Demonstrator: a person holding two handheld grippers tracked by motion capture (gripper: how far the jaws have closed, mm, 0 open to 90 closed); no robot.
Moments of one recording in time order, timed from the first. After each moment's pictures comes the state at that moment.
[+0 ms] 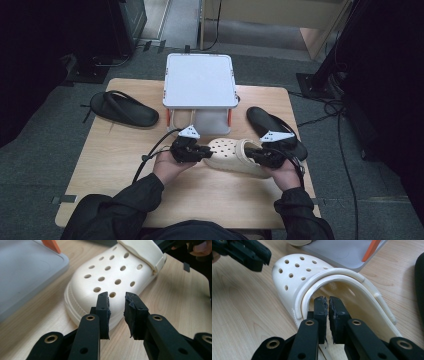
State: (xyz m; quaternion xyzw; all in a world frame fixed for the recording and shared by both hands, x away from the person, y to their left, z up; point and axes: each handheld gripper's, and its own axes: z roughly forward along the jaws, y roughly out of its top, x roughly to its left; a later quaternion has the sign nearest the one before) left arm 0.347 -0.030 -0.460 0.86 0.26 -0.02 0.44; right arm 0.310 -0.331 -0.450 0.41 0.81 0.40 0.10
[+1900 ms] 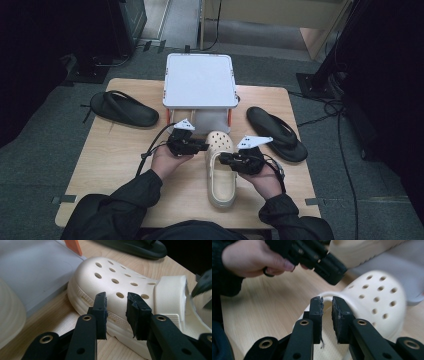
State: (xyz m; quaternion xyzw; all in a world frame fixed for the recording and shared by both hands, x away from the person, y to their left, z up) left arm 0.370 -0.016 -0.461 0.84 0.31 -0.02 0.45; right arm 0.289 -0.263 -0.431 0.34 0.82 0.45 0.07
